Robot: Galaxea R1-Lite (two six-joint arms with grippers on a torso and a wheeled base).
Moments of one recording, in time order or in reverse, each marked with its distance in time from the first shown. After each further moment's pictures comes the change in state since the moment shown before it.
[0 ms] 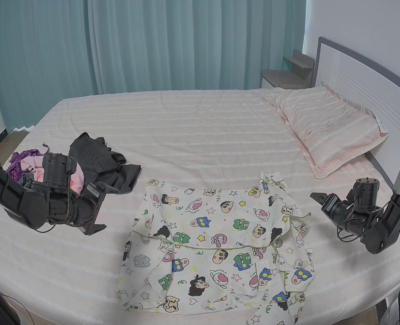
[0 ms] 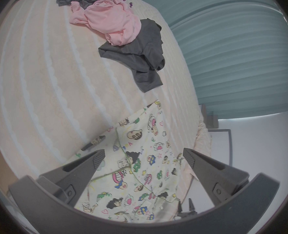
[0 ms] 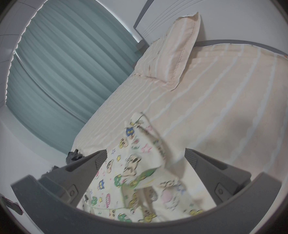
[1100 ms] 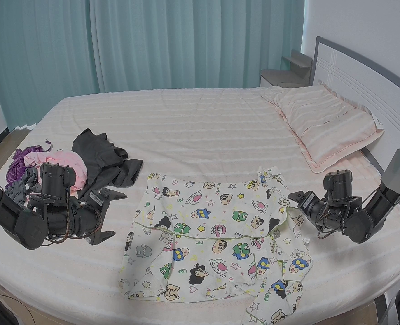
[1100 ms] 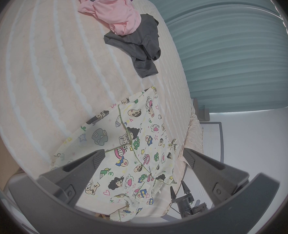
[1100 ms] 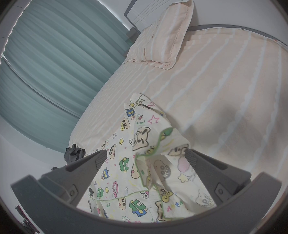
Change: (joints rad) left arm -0.073 -0.072 0.162 -0.178 -0.028 -0.081; right arm 0.177 0.002 -0.216 0.351 -0.127 0.163
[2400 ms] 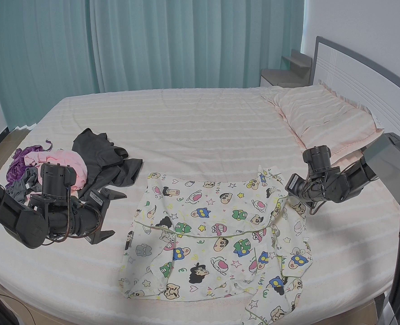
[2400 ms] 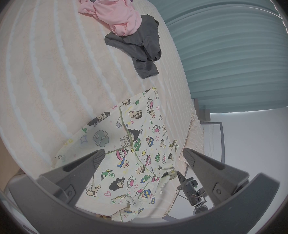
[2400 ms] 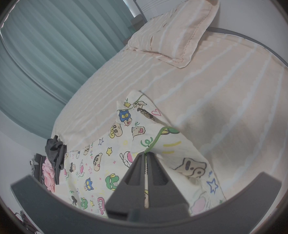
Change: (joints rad) left arm 0.006 0.012 -0.008 -0.001 0.004 0.008; right arm -0.040 0.197 -0.571 0.511 0.016 -0.151
